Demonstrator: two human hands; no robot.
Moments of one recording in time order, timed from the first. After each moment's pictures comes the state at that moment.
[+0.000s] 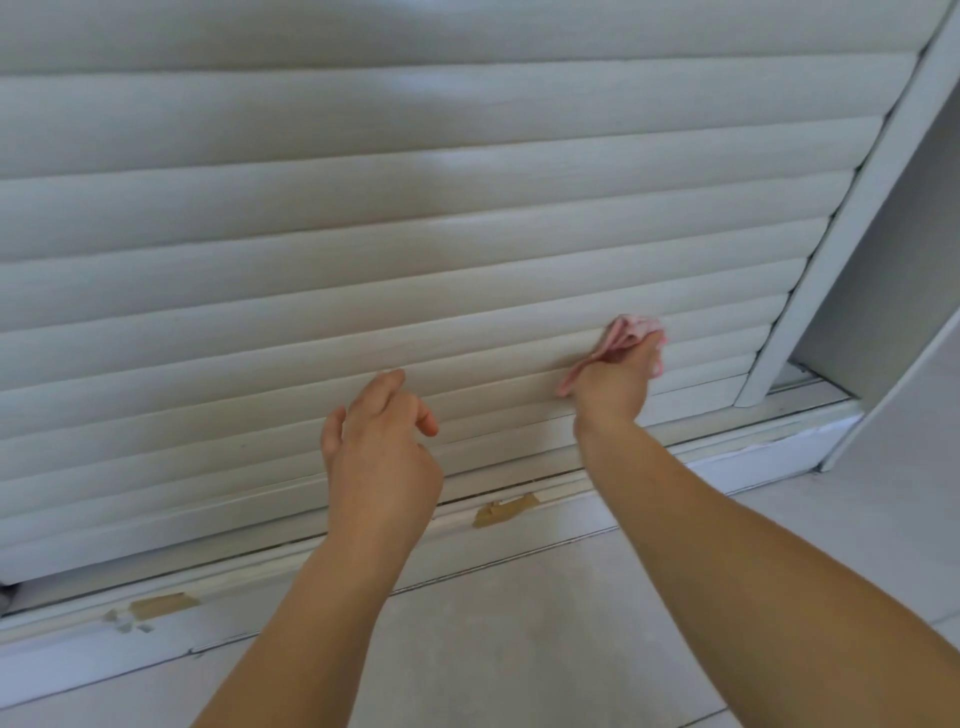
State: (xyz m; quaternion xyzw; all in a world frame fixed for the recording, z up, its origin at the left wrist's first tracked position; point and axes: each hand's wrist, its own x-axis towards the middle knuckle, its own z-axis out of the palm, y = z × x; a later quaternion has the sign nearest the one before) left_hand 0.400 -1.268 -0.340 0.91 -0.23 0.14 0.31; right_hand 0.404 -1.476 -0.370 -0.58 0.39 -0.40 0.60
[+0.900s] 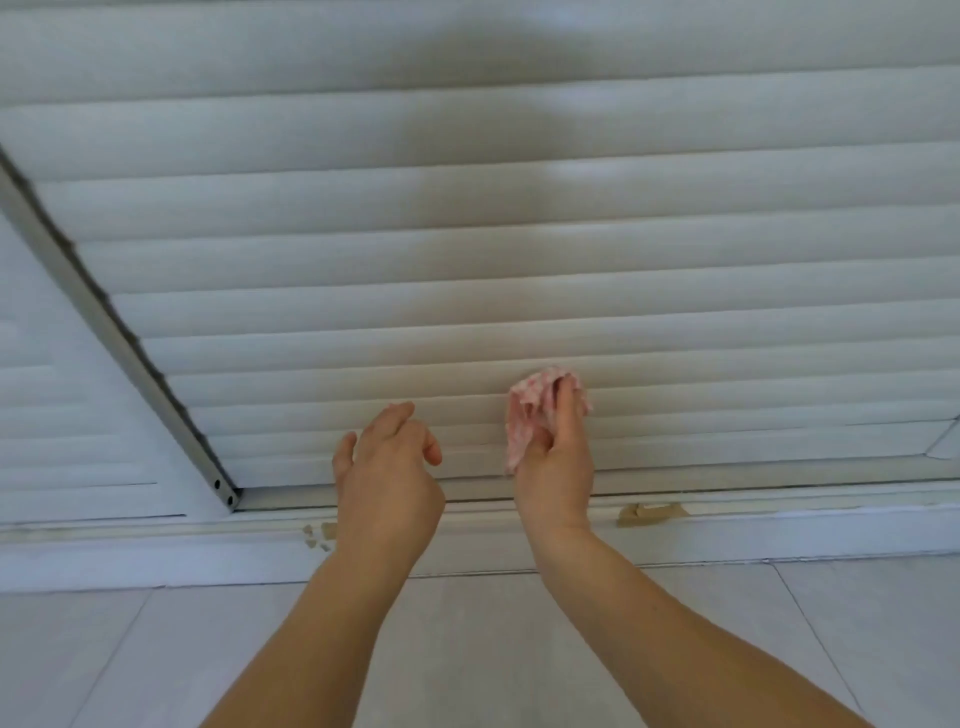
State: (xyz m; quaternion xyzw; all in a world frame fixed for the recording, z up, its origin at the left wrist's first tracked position) left_hand 0.414 -1.136 -0.349 0.95 -0.13 0.13 0.26; right_hand 0.412 -1.270 -0.390 -0.74 0.22 -0.28 0.56
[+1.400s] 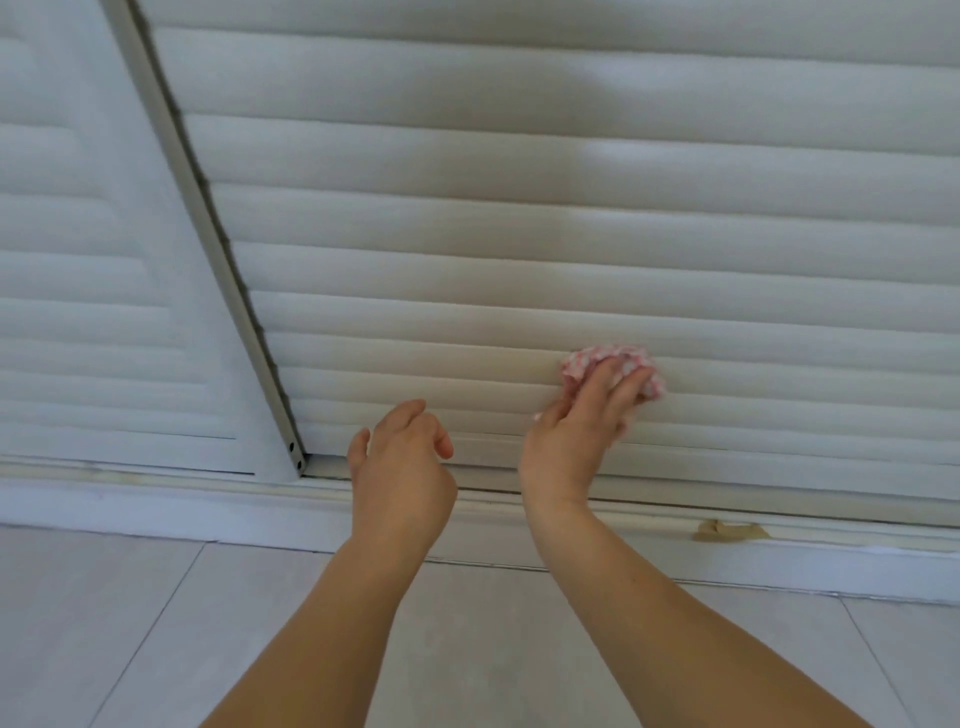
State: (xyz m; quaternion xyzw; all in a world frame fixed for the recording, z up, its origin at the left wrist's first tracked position) left_hand 0.435 -1.069 -0.368 0.94 -0.08 0.11 0.30; right_hand 0.457 -1.200 -0.386 -0.78 0.22 -0.39 0.44
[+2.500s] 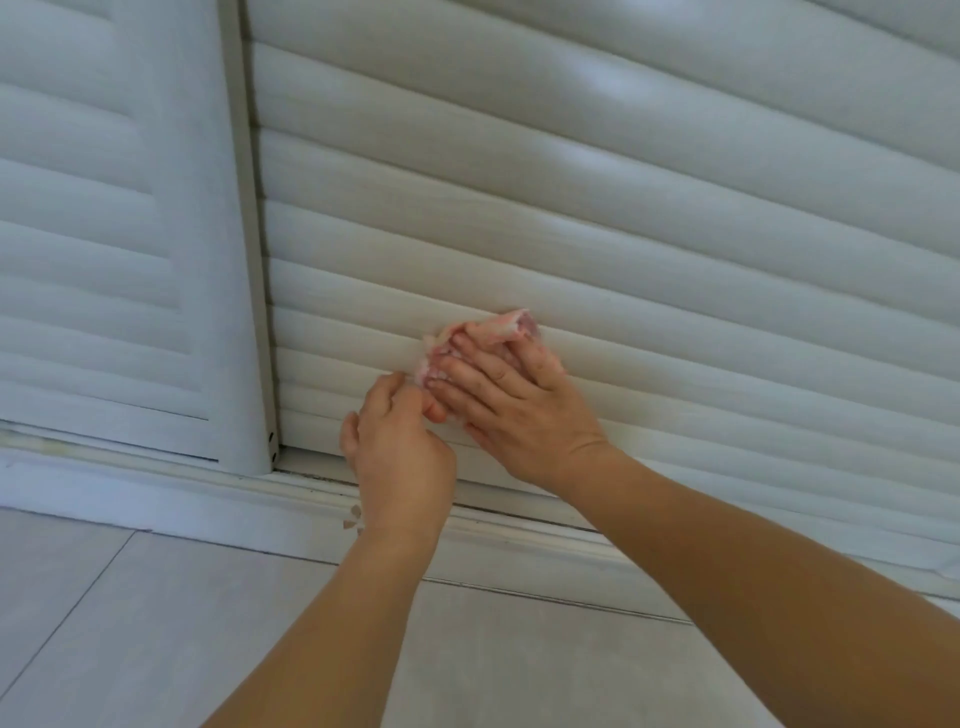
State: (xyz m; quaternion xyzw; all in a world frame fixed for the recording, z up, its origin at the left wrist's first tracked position) left_hand 0.465 -1.071 -0.379 0.85 0.03 0.19 0.49; right_hand 0.507 -1.216 -0.361 -0.80 -0.32 -0.39 -0.34
